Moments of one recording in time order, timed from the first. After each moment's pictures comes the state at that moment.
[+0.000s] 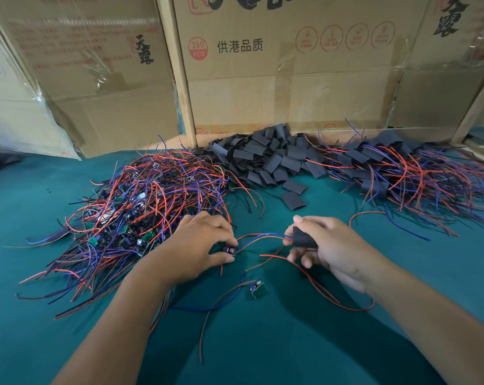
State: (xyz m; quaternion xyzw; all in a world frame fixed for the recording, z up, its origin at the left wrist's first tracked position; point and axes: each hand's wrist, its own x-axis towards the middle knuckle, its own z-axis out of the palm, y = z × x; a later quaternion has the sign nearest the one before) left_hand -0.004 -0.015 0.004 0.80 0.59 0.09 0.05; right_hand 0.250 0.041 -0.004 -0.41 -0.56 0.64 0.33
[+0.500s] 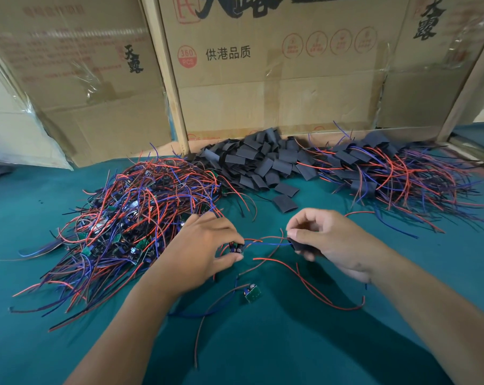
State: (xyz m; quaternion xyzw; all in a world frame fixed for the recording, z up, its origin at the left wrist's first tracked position) left_hand 0.017 -0.018 0.009 0.82 0.53 0.20 -0.03; right_hand 0.271 0.046 0.008 -0.40 -0.66 0.55 0.31
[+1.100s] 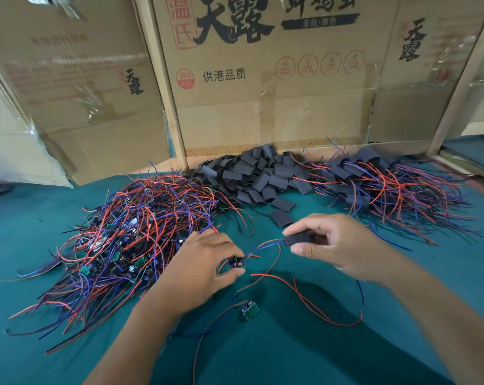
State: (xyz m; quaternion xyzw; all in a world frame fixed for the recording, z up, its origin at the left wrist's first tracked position) left_hand 0.022 -0.022 0.011 0.81 0.54 0.21 -0.02; right_hand 0.294 0.058 0.027 -0.36 -0.82 0.36 0.27
